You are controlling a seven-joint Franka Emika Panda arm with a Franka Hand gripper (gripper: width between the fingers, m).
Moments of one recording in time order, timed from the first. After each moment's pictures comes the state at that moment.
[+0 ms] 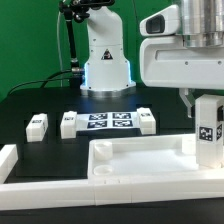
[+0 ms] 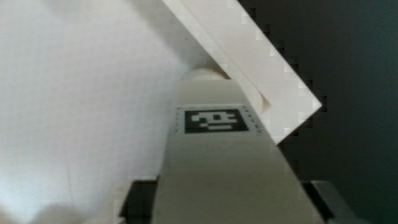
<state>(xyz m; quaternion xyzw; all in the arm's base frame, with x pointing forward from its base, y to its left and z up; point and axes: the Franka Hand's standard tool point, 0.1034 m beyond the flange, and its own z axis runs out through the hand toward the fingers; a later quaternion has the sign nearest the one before) 0.644 0.105 0.102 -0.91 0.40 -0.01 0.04</state>
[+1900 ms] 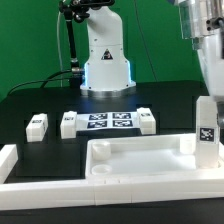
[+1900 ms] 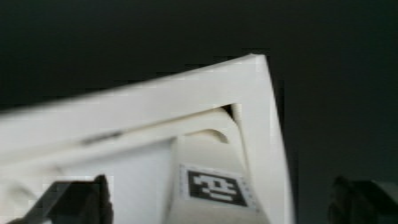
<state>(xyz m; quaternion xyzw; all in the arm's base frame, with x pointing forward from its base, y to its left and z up) 0.644 0.124 0.099 -0.72 0.69 -0.01 0.08</state>
